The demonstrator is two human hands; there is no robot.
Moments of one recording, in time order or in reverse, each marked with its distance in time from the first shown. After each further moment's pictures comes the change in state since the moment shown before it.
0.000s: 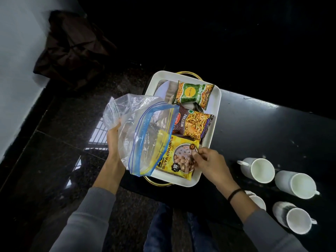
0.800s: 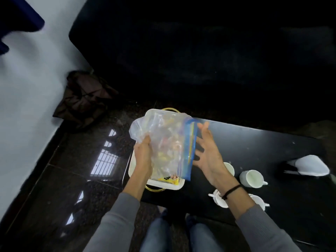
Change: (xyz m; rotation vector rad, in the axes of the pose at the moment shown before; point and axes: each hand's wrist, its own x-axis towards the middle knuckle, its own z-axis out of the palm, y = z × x) left_hand -0.121 0.080 0.066 -0.156 -0.031 -0.085; right_hand -0.119 -0.101 -0.104 0.913 -0.099 -0.195
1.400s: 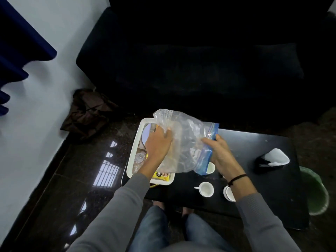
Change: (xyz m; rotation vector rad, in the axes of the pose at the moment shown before) left_hand -0.112 0.039 0.064 0.972 -0.058 0.621; right_hand -0.069 -0.062 -0.068 -0.073 0.212 -0.005
